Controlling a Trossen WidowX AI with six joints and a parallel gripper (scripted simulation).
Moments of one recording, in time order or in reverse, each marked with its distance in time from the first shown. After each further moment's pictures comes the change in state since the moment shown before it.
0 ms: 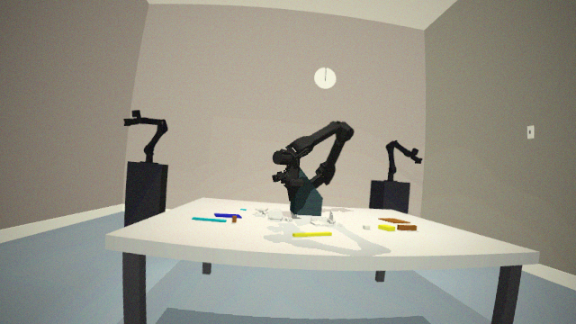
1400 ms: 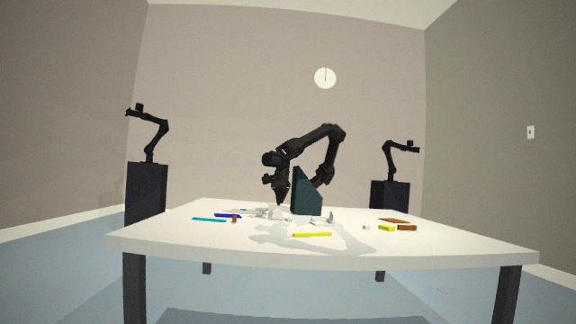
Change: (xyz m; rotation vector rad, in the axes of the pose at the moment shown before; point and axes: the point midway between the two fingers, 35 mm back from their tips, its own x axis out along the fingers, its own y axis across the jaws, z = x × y) arm 0.013 0.029 0.053 0.335 -0.014 0.008
